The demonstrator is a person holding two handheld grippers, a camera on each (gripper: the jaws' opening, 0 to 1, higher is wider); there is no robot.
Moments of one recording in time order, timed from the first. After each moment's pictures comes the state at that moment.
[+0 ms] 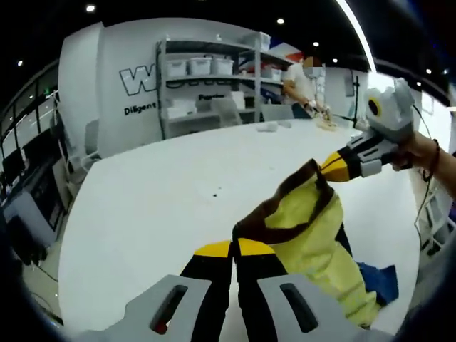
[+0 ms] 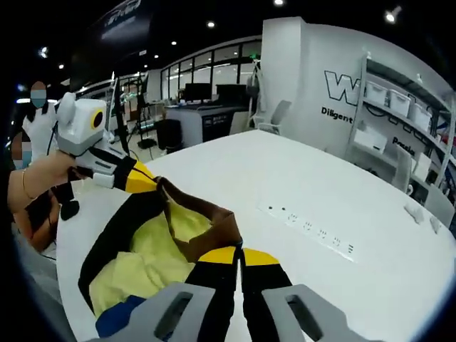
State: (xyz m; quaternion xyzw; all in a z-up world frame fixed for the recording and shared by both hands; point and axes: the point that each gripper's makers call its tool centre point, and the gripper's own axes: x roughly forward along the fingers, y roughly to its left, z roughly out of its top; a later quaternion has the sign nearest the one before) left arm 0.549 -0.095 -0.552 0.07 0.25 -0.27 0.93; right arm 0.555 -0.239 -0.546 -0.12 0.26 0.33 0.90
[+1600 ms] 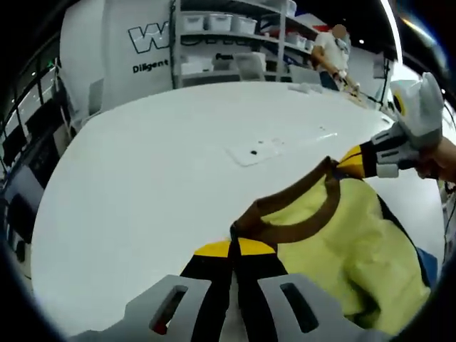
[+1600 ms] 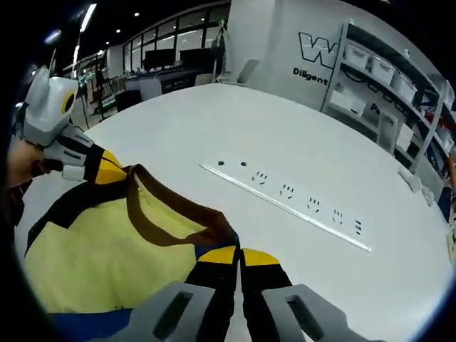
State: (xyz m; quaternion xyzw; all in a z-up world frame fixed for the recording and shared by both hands) left arm 0.640 -0.087 -0.665 0.07 0.35 -0.22 0.91; right arm 0.637 -0.267 -0.663 -0.16 0.35 0.22 0.89
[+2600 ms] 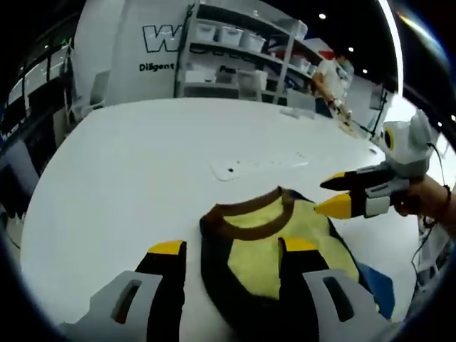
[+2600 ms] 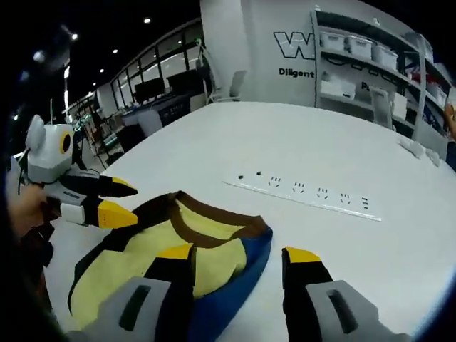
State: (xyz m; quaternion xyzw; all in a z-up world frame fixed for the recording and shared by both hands) left arm 0.589 -0.103 -0.619 -0.02 0.34 -0.24 0.91; right arm 0.592 -0.245 -0.621 -0.03 0.35 0.24 0.91
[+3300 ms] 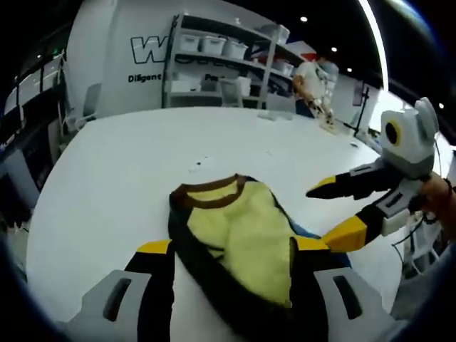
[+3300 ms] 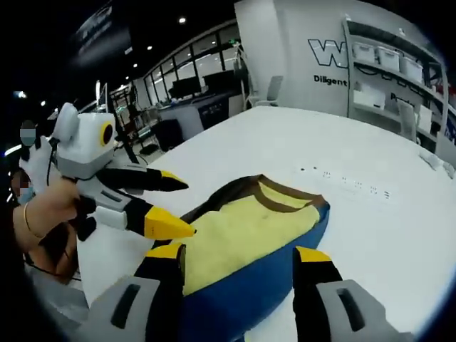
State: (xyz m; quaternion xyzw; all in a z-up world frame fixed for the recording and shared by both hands) left arm 0.494 -0.112 -0.588 0.00 0.30 -0.27 0.91; right arm 0.473 -0.198 -0.592 -0.04 0.34 0.33 0.88
